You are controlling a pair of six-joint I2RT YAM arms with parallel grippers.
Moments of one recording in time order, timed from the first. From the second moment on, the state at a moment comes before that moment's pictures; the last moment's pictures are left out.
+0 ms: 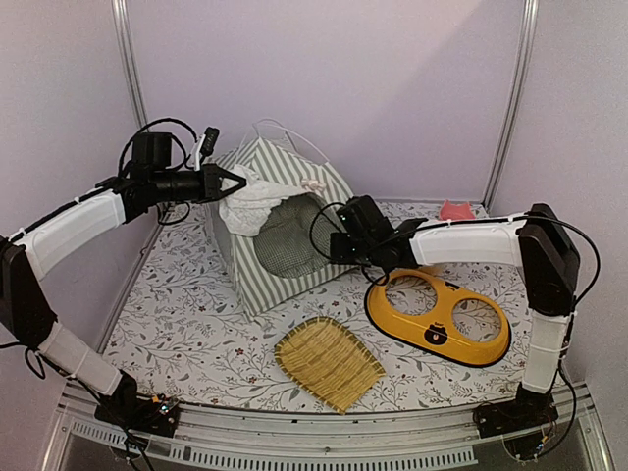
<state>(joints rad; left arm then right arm) -0.30 1.46 1.26 -0.18 0.63 -0.34 0.85 1.95 1.41 -0.19 0.39 0.59</state>
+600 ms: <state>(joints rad) -0.26 1.63 1.58 -0.37 0.49 -0.19 0.87 2.24 1.73 -0.16 0.23 0.62</state>
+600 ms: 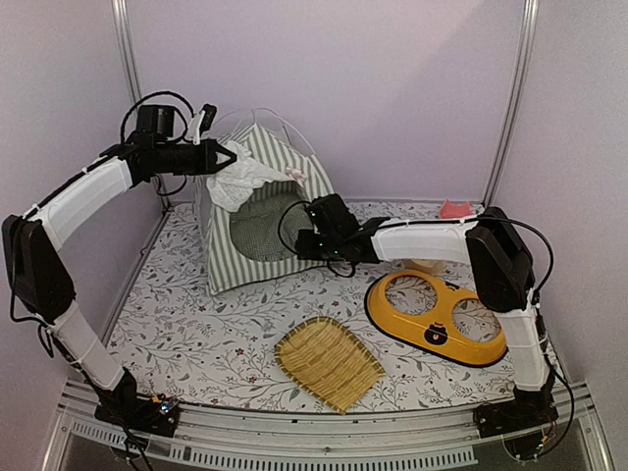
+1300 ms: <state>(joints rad) -0.32 1.38 1.31 -0.30 0.27 -0.14 0.92 2.03 1.57 -0.06 0.04 0.62</state>
